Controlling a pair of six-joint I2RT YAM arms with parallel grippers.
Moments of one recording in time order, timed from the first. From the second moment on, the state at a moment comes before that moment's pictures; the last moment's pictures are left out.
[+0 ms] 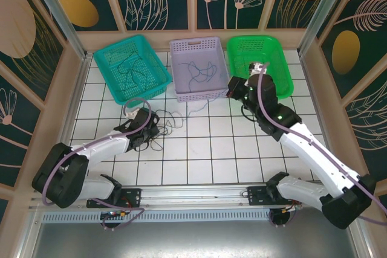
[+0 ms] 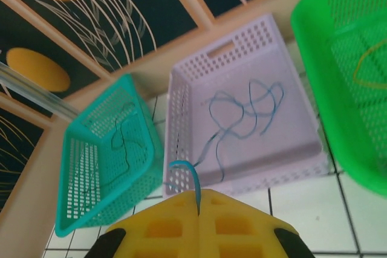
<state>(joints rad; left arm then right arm) -0.54 1.33 0.55 -0.21 -0.21 -1.03 0.61 1.04 1.03 -0.31 0.21 0.66</state>
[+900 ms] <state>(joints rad) -0.54 1.18 0.78 -0.29 -0.17 -1.03 0.38 0.99 1.13 -0.22 -0.29 0.26</state>
